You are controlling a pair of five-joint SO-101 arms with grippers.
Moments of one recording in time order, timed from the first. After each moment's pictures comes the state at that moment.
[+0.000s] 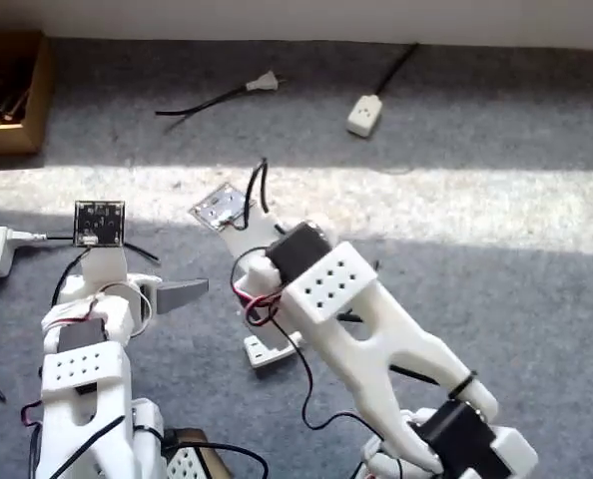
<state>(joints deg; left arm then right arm) -21.8 -52.7 78.9 32.2 -11.2 -50.1 -11.6 11.2 92.9 2.9</state>
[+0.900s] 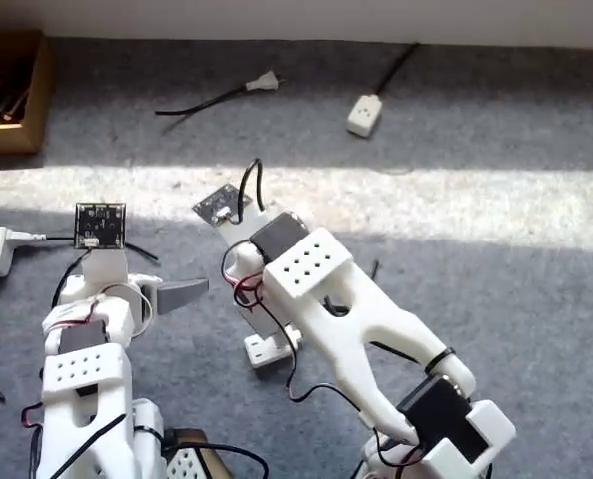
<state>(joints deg) -21.8 -52.7 79.7 31.3 -11.2 -46.8 -5.0 13.2 87.8 1.5</state>
